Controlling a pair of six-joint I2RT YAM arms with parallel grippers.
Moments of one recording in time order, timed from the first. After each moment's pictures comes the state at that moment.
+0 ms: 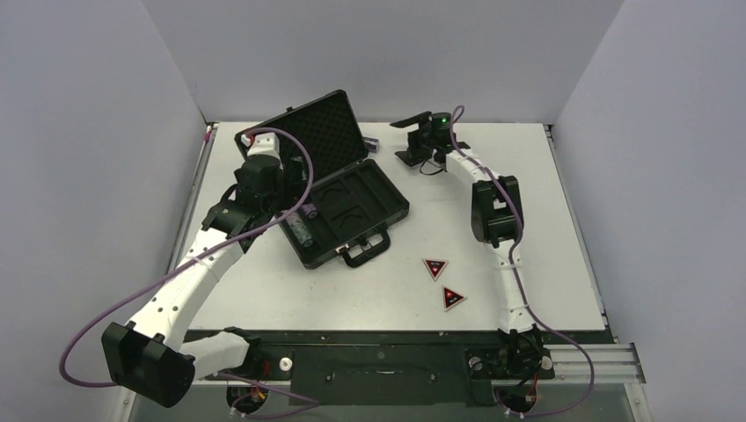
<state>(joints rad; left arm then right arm) -0.39 1.18 1.12 -0.51 -0.31 -0.42 0.24 2.54 2.12 -0.11 -0.33 1.41</state>
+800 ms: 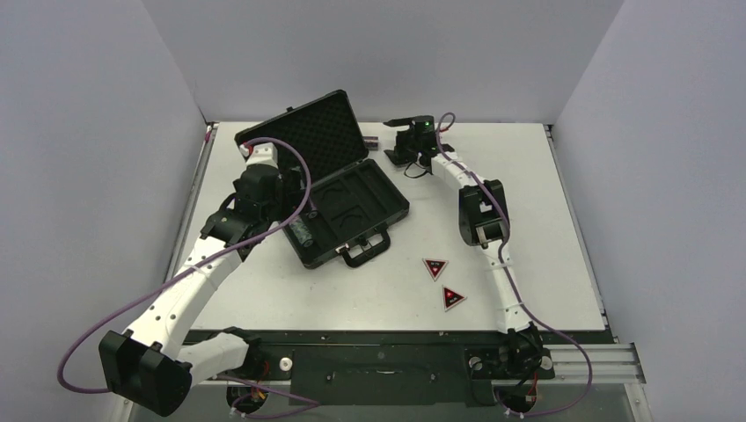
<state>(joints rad) -0.39 1.12 1.04 -0.53 -0.30 -0.46 0.32 2.69 2.29 -0.10 -0.15 1.74</state>
